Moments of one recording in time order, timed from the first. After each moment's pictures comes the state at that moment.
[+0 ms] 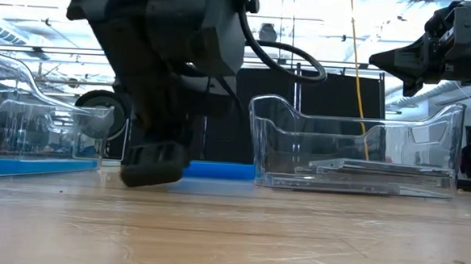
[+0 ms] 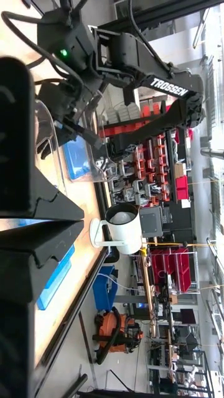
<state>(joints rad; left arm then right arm) -0.36 2.14 1.38 -0.86 -0.84 -0.36 0.00 0.15 0.01 0.24 0.26 0.09</state>
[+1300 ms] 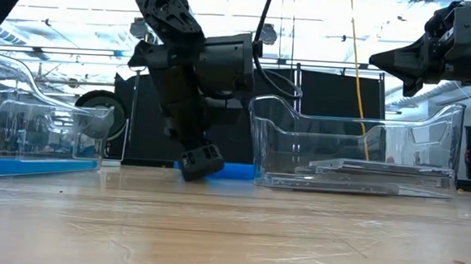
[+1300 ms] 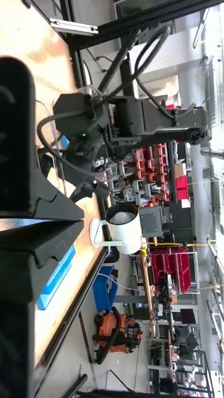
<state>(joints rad) -0.09 2.14 1.27 -0.65 -0.80 -0.41 0.00 0.15 0.01 0.24 0.26 0.09</state>
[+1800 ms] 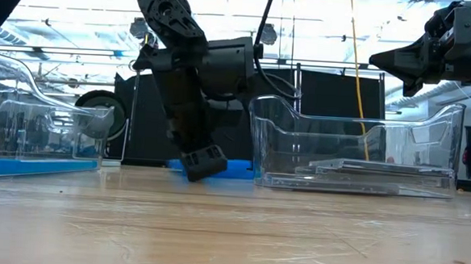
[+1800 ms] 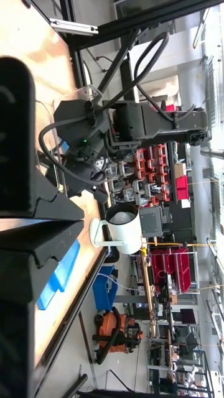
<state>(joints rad) -0.07 2.14 1.26 -0.64 -0.74 -0.44 0.00 0.15 0.01 0.24 0.26 0.09</state>
